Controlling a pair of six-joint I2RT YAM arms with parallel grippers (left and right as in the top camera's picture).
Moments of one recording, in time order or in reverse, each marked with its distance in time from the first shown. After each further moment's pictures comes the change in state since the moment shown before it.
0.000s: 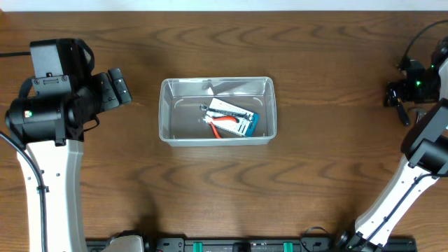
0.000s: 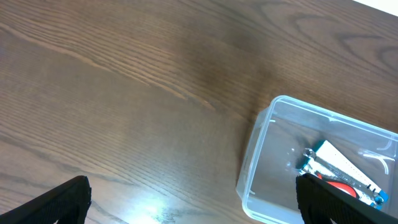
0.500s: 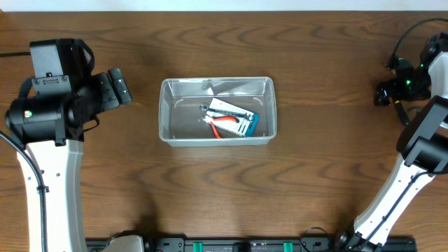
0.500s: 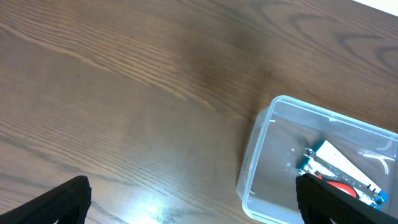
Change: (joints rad) left arm 0.000 0.000 0.000 0.000 0.000 0.000; right arm 0.039 0.000 -0.052 0.040 -0.026 -0.031
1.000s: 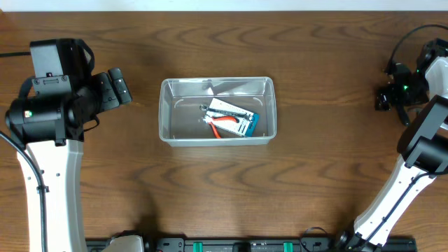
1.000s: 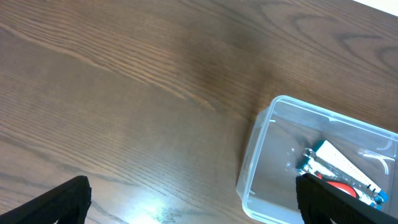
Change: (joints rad) left arm 0.000 0.000 0.000 0.000 0.000 0.000; right arm -0.001 -0.021 -0.087 0.066 0.043 -0.008
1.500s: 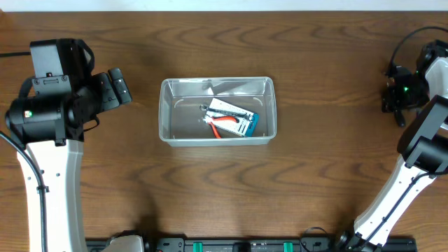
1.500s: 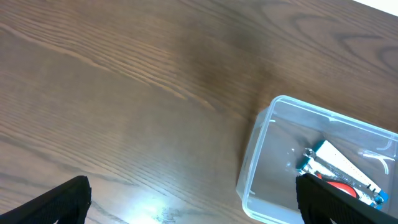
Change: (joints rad) left arm 0.000 0.000 0.000 0.000 0.000 0.000; right arm 0.000 0.000 -0.004 -0.019 0.044 0.007
